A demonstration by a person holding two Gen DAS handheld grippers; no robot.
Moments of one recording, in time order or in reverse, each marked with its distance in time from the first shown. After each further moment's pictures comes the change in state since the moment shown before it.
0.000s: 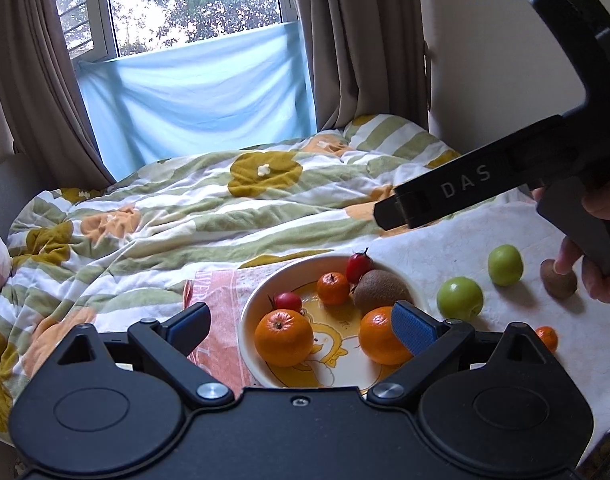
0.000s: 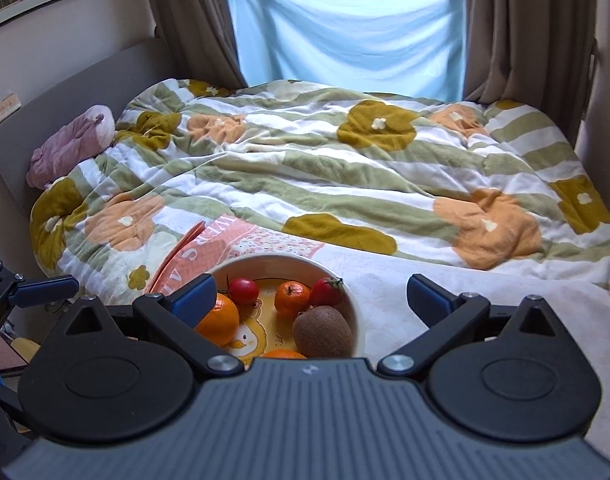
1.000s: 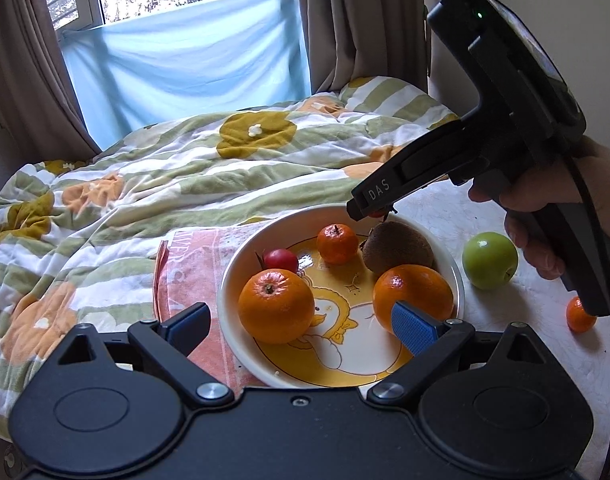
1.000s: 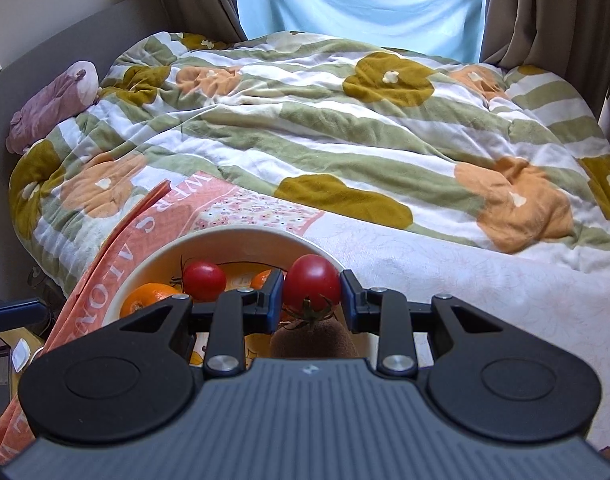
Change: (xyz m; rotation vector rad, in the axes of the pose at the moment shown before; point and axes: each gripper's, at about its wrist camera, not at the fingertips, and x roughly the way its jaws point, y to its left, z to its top) left arm 0.068 0.004 -0.028 0.010 0.096 -0.016; right arm 0.134 0.000 -0.014 -0.030 0.124 0.036
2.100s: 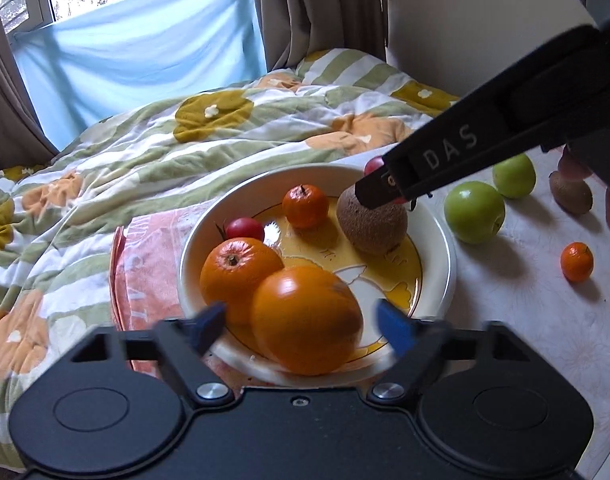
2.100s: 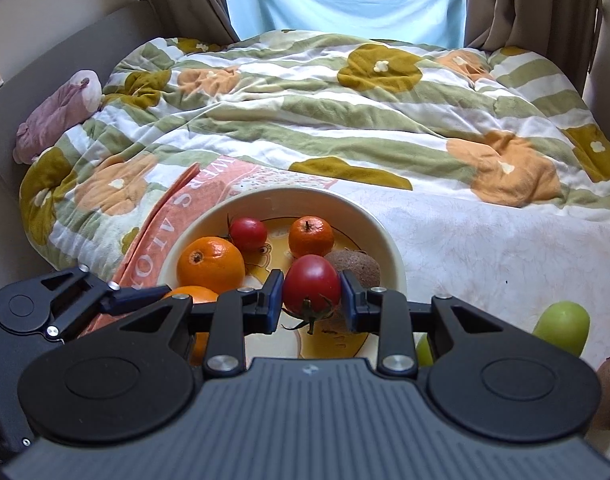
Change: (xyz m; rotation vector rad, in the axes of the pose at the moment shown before) left arm 0.023 -0.002 -0.017 0.096 0.048 -0.111; right arm -0.057 0.027 -0.035 0.065 0.013 -0.026
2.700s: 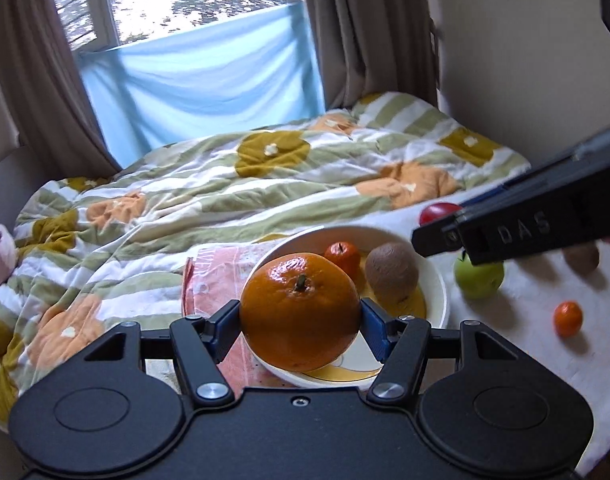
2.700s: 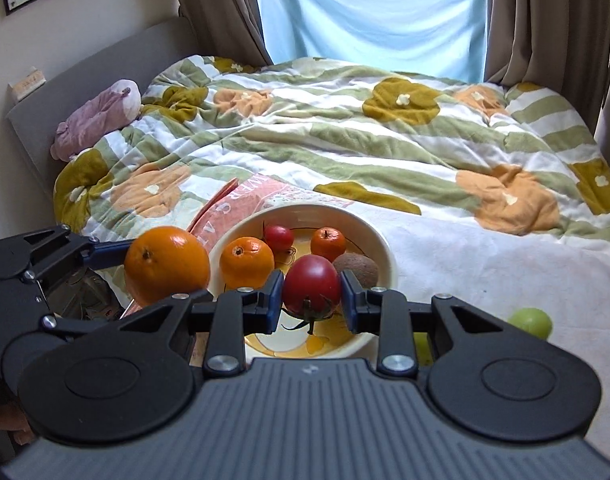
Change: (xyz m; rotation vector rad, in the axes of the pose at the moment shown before) left arm -0.057 -0.013 0.016 -0.062 -0.082 0.167; right arm -0.058 0.001 -0.005 -0.067 -0.056 0.076
